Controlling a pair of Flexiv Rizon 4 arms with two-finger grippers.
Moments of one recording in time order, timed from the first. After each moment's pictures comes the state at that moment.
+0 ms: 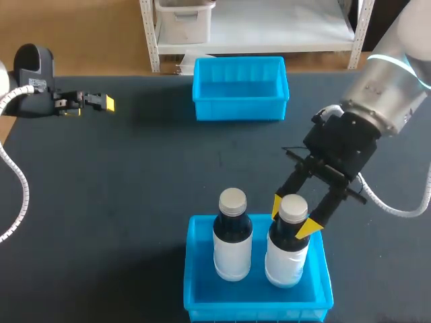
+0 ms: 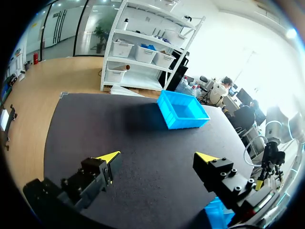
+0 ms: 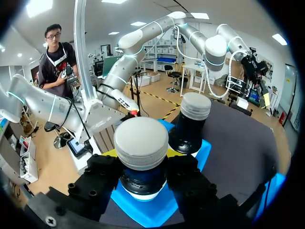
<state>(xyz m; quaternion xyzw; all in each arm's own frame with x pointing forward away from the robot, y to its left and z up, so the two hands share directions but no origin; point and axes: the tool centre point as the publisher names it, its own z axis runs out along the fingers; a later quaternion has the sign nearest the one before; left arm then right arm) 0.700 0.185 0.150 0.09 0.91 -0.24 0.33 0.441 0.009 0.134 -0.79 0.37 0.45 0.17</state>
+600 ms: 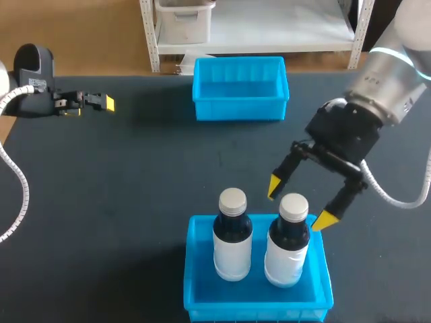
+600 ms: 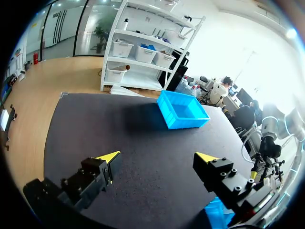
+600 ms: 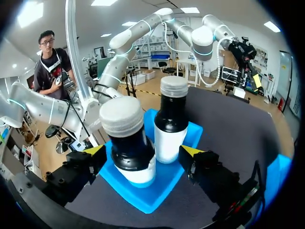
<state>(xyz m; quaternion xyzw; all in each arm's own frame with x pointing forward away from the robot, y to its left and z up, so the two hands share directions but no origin) 0.700 0.185 0.150 0.09 0.91 -0.24 0.33 0.479 -0.009 0.125 -0.77 0.42 0.45 0.15</state>
